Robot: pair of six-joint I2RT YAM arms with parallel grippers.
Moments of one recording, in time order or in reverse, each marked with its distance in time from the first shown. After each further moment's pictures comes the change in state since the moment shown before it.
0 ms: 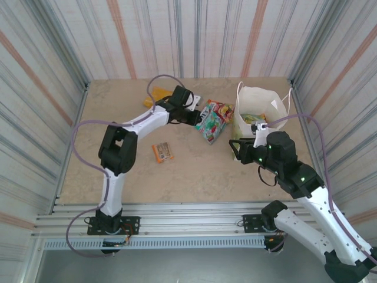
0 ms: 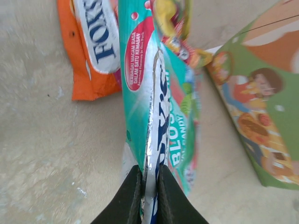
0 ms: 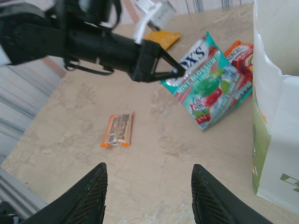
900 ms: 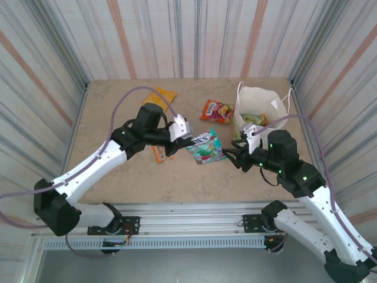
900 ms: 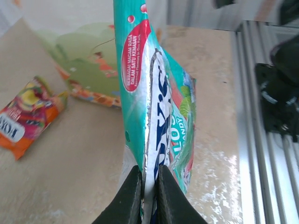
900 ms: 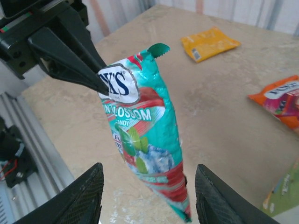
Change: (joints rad) left arm -0.103 -0.771 -0.552 -0.007 0.286 0.635; right arm 0.000 0.014 0.041 -0.040 -0.246 -0.381
